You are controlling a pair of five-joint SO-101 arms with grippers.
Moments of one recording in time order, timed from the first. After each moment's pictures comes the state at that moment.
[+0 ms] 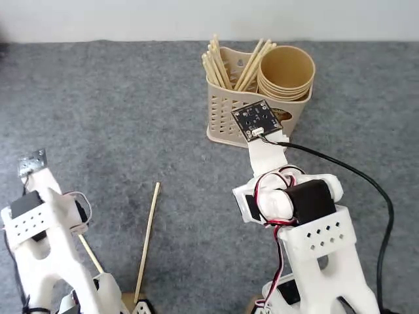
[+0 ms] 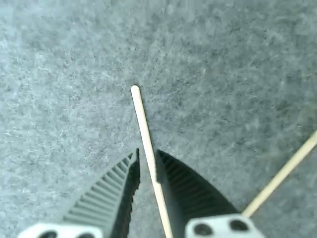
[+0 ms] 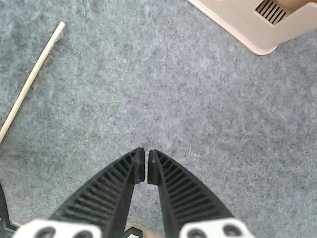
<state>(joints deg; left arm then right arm) -35.0 -31.5 56.0 74.9 4.1 -23.6 -41.6 22.2 94.4 1.4</state>
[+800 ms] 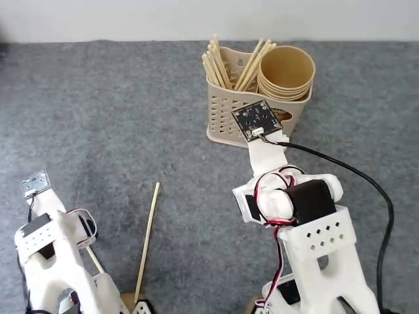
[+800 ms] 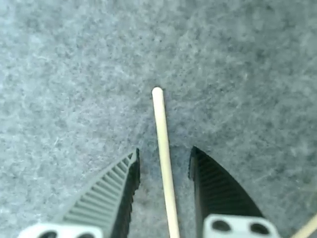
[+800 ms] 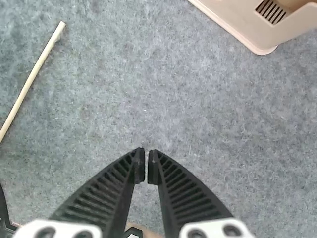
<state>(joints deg) -39.2 -31.5 70.1 57.5 4.1 -23.6 -41.6 22.2 94.4 1.4</state>
